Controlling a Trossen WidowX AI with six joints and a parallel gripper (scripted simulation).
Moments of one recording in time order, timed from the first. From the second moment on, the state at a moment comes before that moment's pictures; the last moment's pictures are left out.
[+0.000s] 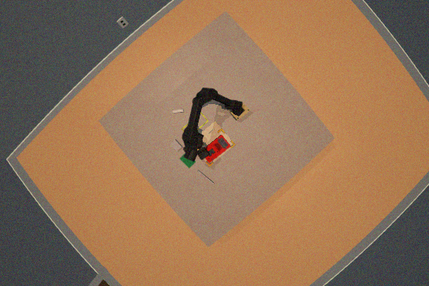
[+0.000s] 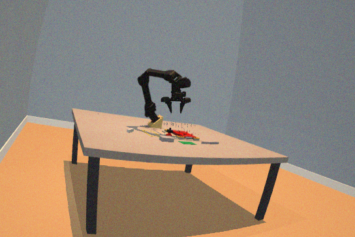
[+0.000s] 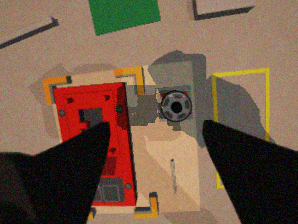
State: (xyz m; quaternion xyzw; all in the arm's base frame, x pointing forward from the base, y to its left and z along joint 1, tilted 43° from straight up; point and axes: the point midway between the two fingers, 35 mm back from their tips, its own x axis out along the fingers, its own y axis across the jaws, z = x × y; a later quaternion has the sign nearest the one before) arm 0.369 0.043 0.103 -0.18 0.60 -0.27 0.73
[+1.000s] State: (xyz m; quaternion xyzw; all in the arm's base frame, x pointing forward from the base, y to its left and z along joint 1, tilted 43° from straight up) arm 0.360 -0.042 0.033 -0.22 0.68 -0.29 0.64
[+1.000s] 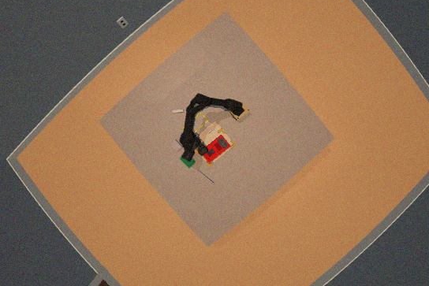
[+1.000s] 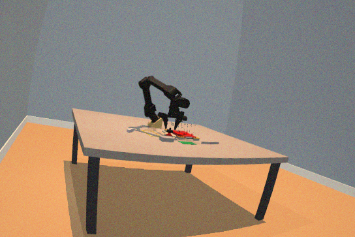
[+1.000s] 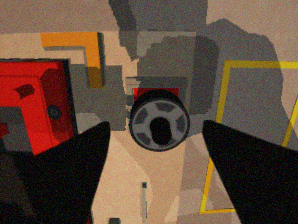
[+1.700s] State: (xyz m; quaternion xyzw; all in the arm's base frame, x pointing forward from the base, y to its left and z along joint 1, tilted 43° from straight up) arm 0.358 -0.050 0.027 -0.22 0.68 -0.29 0.63
